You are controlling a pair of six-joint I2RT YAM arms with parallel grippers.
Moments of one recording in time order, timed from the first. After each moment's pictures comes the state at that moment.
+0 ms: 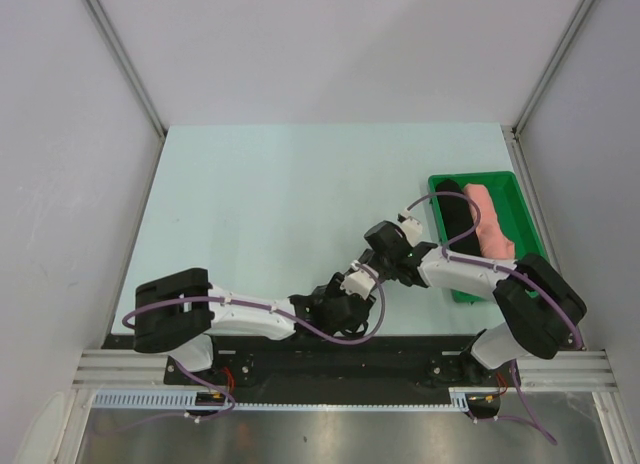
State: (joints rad) left arm -1.37 1.59 0.75 0.01 -0.57 -0.47; right arm 0.77 1.49 0.75 -0.23 0.32 1.16
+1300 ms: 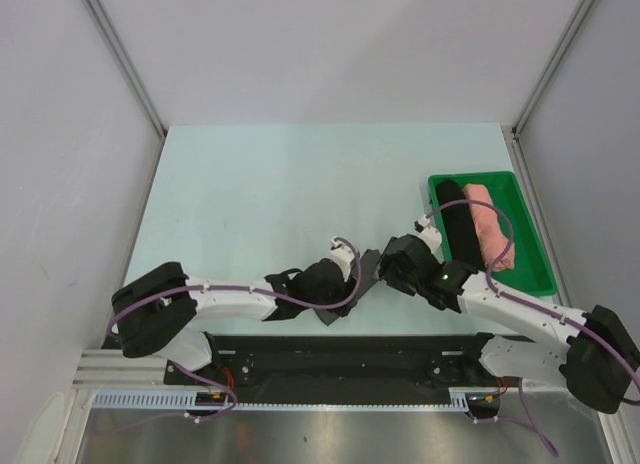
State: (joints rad) left arm -1.12 1.49 0.65 0.11 -0.17 -0.48; right arm 0.82 1.09 0.65 -0.42 0.32 1.13
